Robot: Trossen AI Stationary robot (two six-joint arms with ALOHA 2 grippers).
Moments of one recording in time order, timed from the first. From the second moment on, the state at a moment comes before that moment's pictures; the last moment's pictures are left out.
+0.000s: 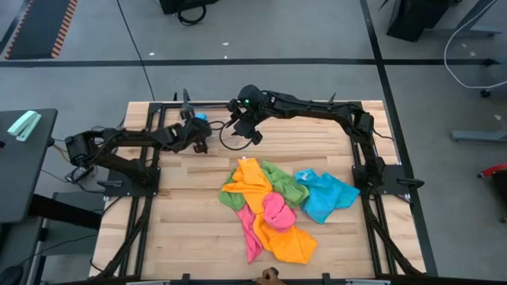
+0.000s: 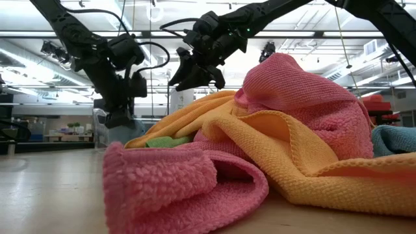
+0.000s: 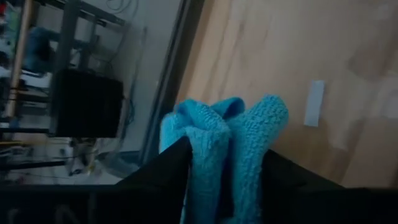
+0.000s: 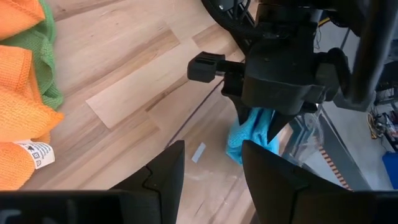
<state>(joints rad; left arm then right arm) 0.48 1.34 0.53 -0.02 -0.59 0.51 -0.37 2.07 1.79 -0.44 -0.37 -1.18</state>
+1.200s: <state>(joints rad) 0.54 1.34 0.79 -0.61 -0.28 0.30 -0.37 2.07 1.79 -0.44 -0.37 -1.18</state>
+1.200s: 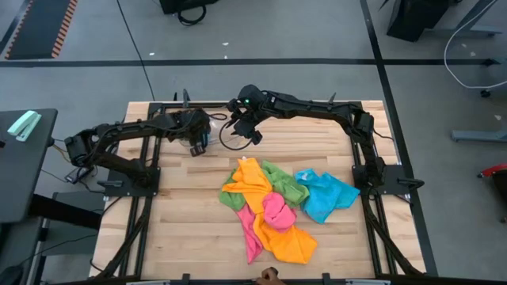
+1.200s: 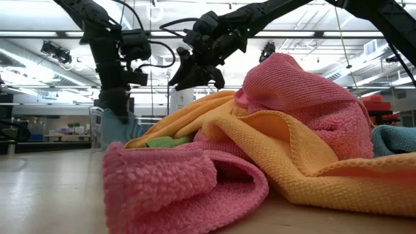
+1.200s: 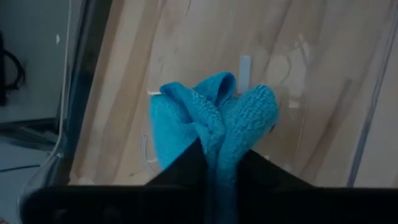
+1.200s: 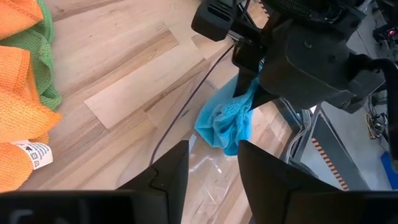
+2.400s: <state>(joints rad) 1.04 1.62 1.15 -0.96 0.47 0.48 -0.31 2.07 1.79 -0.48 -0.42 -1.20</state>
